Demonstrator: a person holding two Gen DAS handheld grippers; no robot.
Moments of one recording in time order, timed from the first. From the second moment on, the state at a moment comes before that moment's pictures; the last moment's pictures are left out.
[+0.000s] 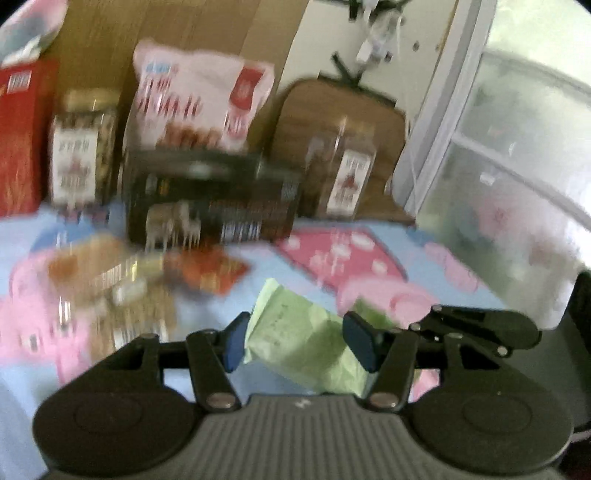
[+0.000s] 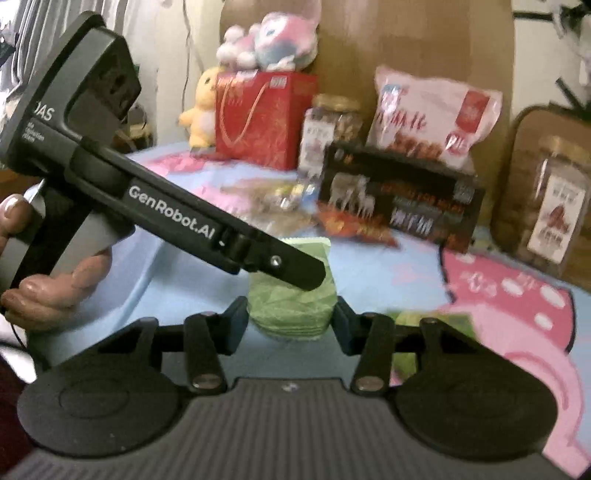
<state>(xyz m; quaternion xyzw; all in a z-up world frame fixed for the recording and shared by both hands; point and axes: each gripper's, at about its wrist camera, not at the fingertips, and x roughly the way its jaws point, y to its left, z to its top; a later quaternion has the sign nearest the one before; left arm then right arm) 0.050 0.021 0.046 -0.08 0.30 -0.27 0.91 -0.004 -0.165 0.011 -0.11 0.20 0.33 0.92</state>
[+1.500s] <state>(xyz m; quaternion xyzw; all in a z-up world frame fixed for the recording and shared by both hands) 0.177 0.032 0.084 -0.15 0.30 -0.20 0.92 0.018 -0.265 0.004 0.06 0.22 0.15 0.96</state>
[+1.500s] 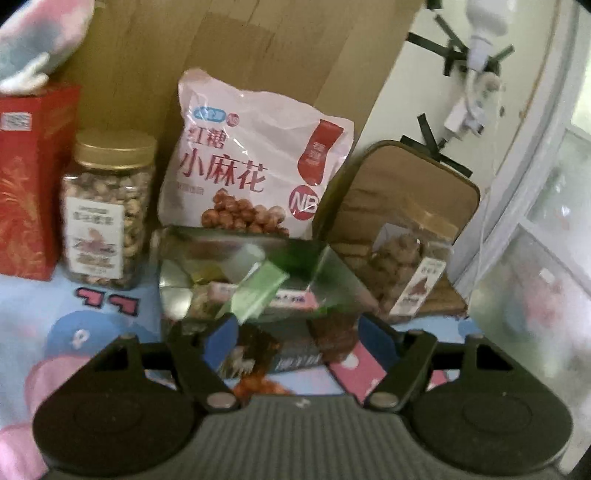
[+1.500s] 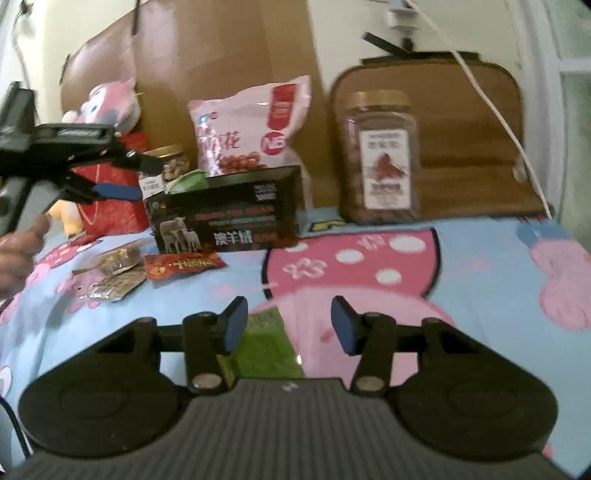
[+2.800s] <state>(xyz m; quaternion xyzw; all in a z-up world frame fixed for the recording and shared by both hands) 0.061 -0.013 0.007 -0.02 0.36 -0.13 0.92 -0.004 -0.227 -0.005 -0.06 0.27 0.19 0.94</state>
